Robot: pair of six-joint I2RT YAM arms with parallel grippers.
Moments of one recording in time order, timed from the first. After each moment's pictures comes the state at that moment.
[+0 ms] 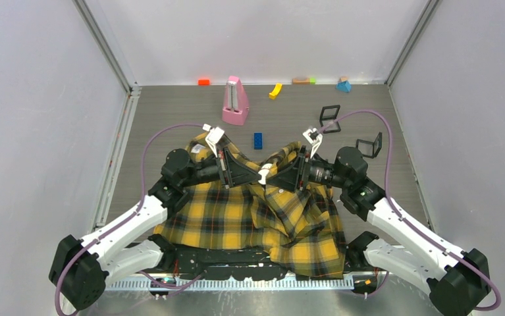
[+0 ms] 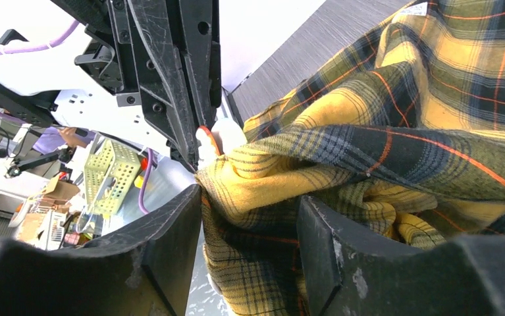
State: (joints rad) left arm -0.64 0.98 0.60 0.48 0.72 -0.89; right arm 0.59 0.87 0.62 0.19 -0.66 0.64
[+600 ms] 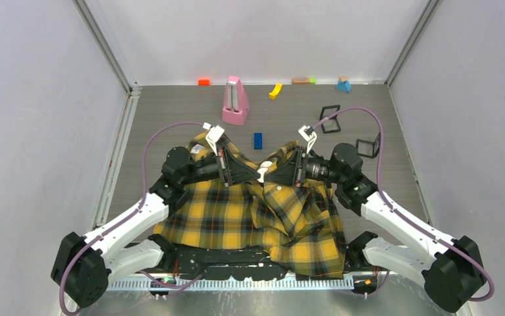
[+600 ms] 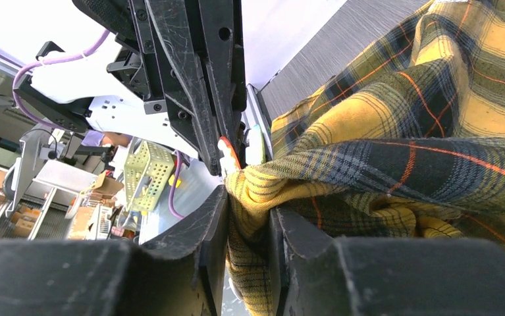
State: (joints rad) left arm -0.62 1.01 0.60 0.50 0.76 -0.89; right arm 0.57 0.96 0.61 0.34 -0.75 0.77
